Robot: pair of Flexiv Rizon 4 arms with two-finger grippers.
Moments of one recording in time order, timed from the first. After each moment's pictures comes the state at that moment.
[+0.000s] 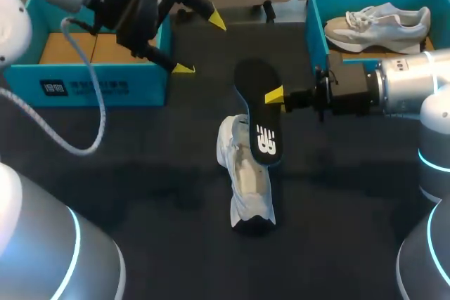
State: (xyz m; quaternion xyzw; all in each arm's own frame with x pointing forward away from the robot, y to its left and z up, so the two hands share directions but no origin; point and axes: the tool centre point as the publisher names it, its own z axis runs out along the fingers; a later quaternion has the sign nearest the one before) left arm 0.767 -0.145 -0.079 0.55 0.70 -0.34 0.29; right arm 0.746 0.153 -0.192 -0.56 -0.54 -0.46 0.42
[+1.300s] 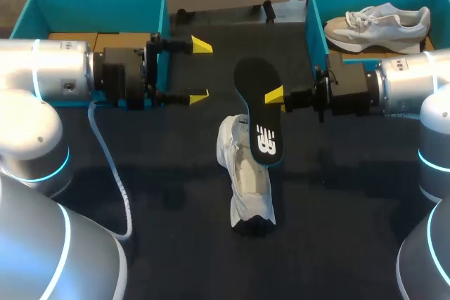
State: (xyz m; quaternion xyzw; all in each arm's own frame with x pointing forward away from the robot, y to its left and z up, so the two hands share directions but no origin) left arm 0.784 -0.145 -0.143 0.44 0.61 -0.48 0.45; right arm 0.746 0.153 -0.192 -0.56 -0.54 -0.46 0.42
